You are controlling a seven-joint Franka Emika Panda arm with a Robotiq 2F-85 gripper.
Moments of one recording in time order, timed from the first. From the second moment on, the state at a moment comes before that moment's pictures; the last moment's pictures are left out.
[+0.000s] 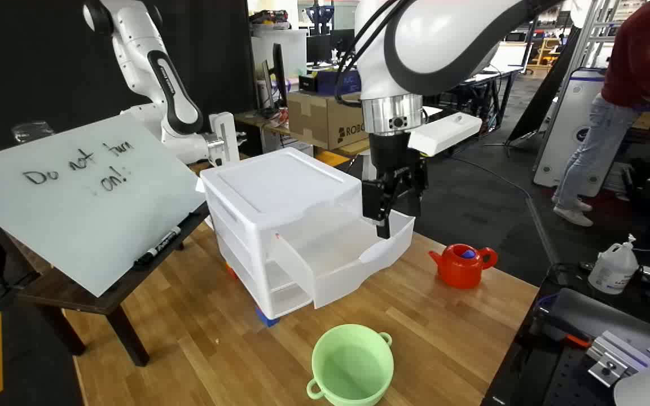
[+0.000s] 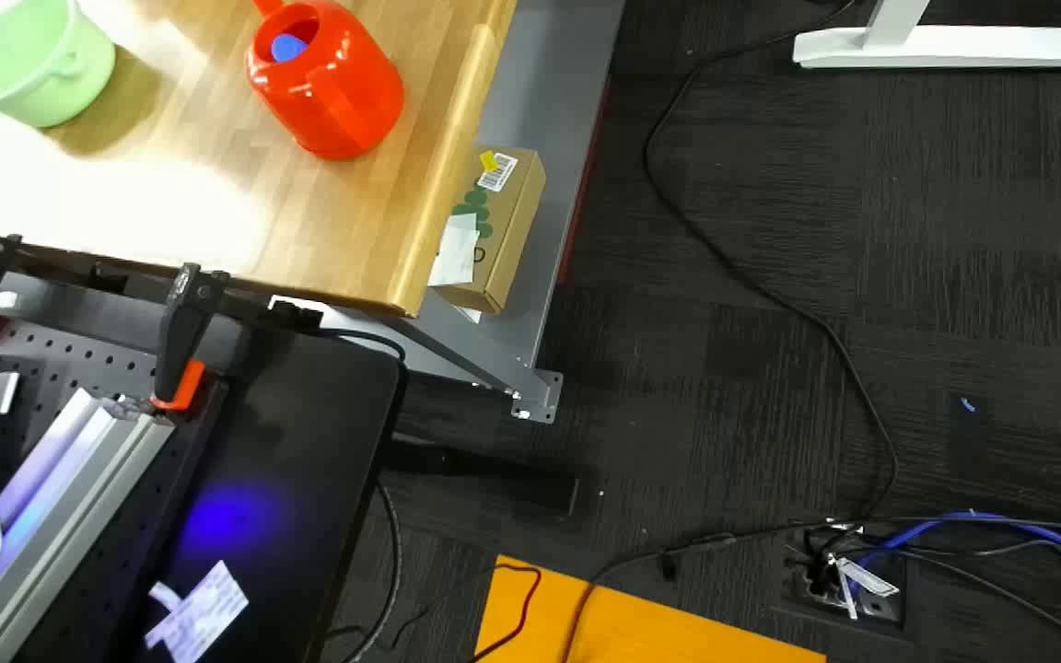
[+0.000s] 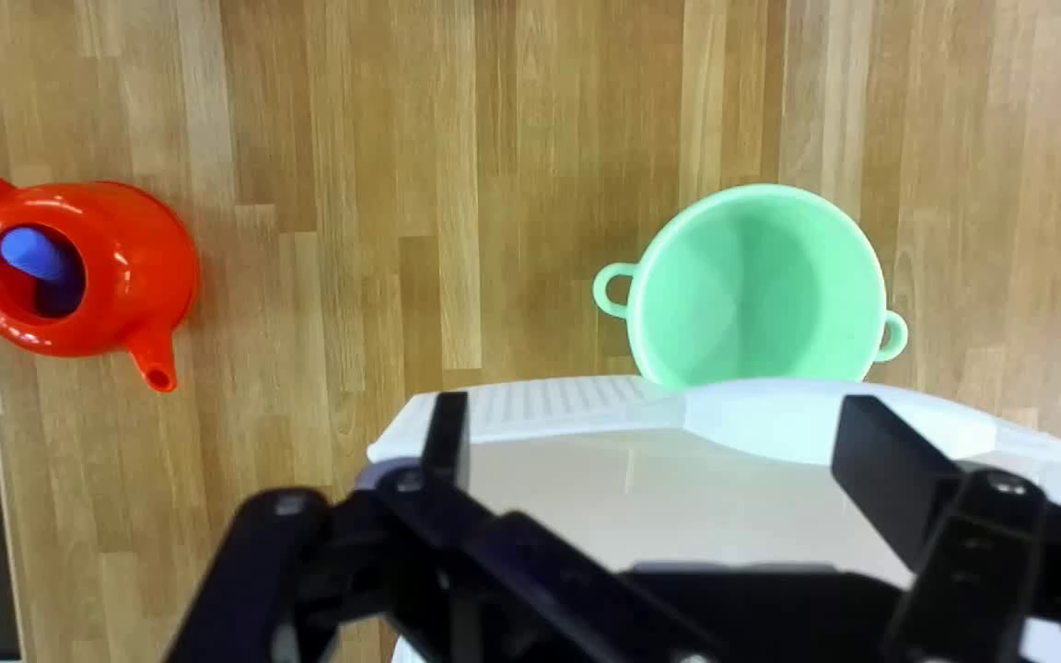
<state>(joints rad) 0.11 -0.15 0.17 -2.29 0.09 1.98 0.21</state>
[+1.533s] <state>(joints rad) 0.11 -0.15 0.17 -2.32 0.09 1.98 0.21</state>
